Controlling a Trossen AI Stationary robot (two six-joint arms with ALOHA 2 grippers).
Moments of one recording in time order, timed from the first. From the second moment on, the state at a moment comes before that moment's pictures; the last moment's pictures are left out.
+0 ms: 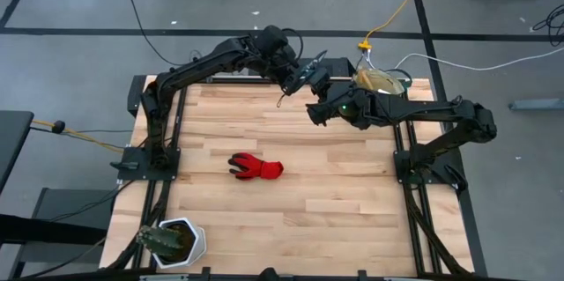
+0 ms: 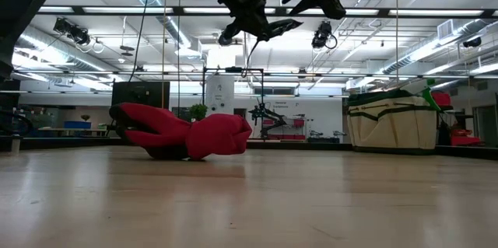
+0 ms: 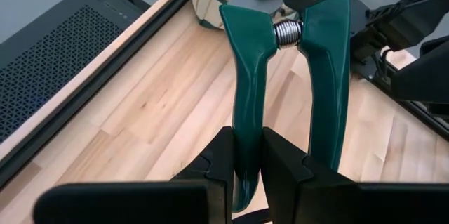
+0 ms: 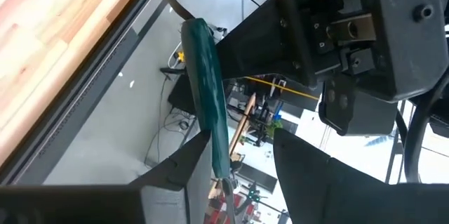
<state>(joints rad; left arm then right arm) 0.47 1.93 2.02 -0.87 0.20 -0.26 -0.09 1.41 1.30 -0.34 0.72 -1.52</state>
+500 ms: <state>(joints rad) 0.47 1.93 2.02 -0.90 0.19 -0.29 -0.10 1.41 1.30 -0.36 0.69 -1.50</state>
